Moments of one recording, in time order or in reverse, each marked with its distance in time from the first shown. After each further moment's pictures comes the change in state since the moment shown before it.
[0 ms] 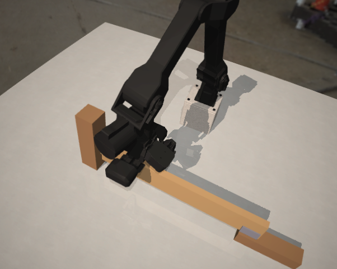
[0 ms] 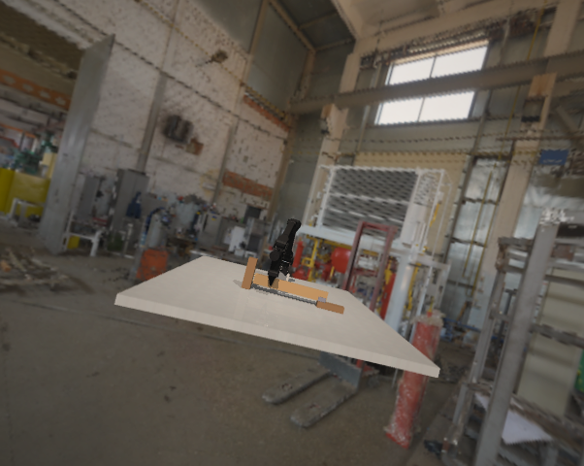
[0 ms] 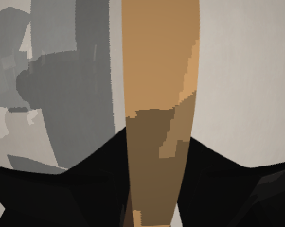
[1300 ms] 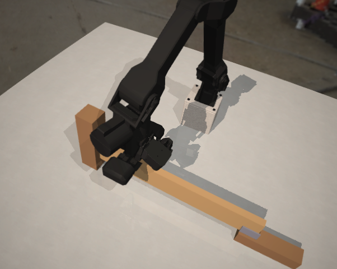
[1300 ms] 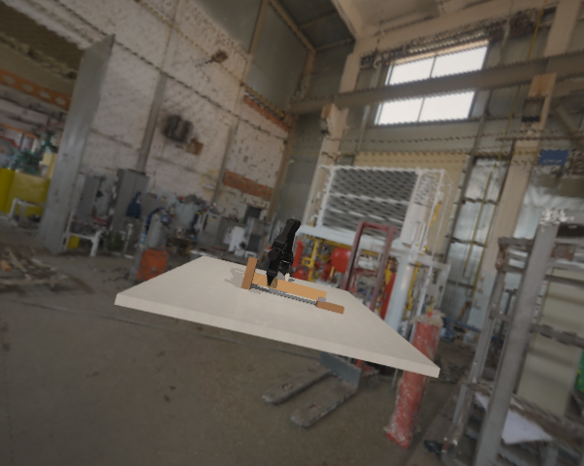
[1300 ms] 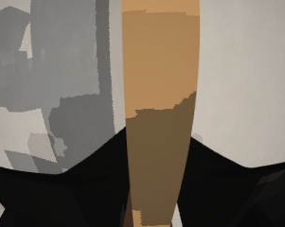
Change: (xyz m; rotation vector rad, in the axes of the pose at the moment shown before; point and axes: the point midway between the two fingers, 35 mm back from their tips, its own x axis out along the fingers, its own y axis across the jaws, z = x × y) arm 0.000 0.000 -0.008 0.000 0.003 0.000
